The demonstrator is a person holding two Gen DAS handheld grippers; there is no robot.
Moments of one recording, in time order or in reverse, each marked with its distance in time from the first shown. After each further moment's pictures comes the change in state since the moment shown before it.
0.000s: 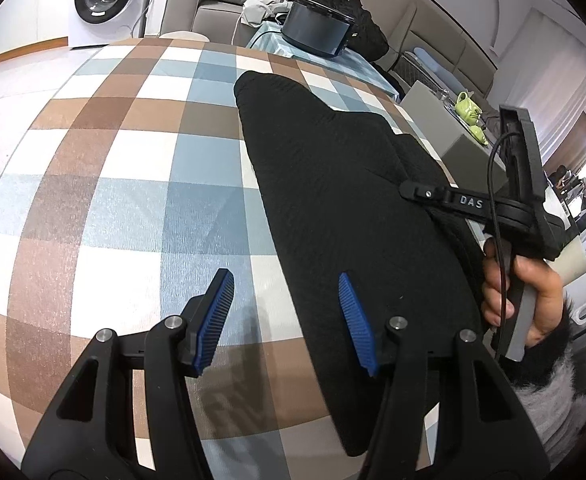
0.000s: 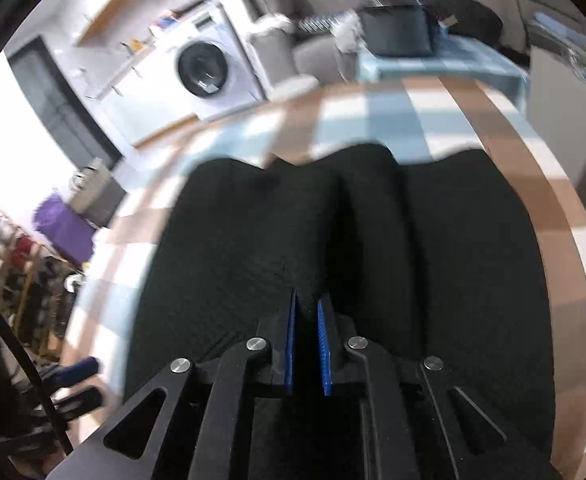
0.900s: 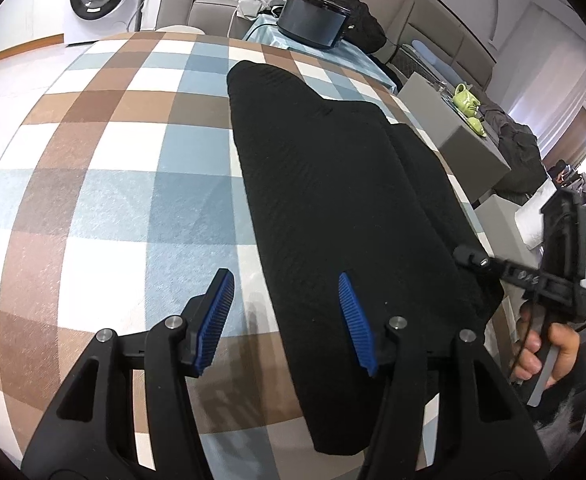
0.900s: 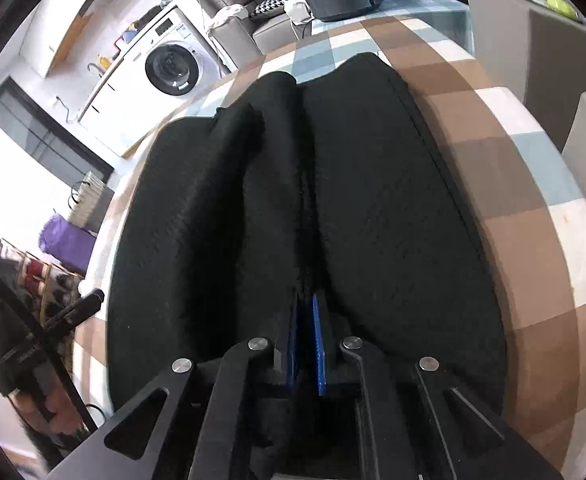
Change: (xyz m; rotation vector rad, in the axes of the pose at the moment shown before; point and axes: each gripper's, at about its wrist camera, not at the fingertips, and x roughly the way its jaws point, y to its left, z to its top) left arm 0.006 -0.007 -0.004 0.002 0.026 -0.008; right arm -0.056 -0.046 -0.075 0.138 -0.001 0.065
